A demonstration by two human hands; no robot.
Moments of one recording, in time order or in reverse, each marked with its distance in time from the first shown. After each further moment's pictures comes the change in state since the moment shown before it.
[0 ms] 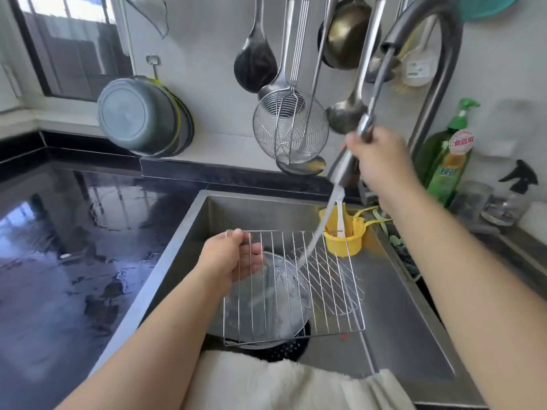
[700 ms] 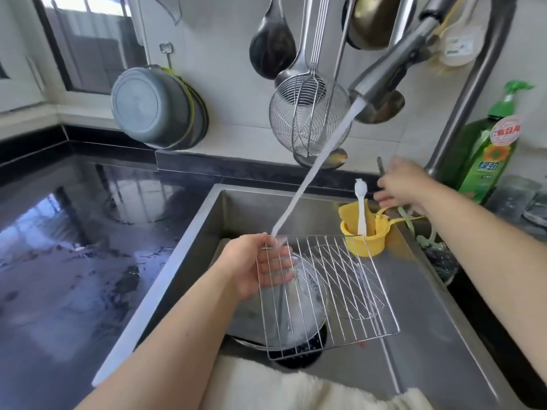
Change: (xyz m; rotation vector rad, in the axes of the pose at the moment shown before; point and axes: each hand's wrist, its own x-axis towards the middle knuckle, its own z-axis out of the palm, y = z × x) left_hand 0.003 -0.007 0.003 -0.114 -0.187 -0.172; right_hand 0.058 0.089 0.008 -0.175 -0.221 0.405
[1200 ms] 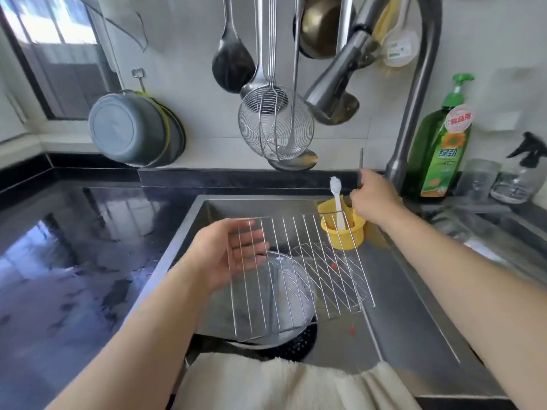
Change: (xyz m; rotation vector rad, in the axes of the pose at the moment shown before) left_hand -0.018 0.026 0.005 0.092 0.032 0.111; right_hand -0.025 0.039 0.010 -0.253 0.162 -0.214
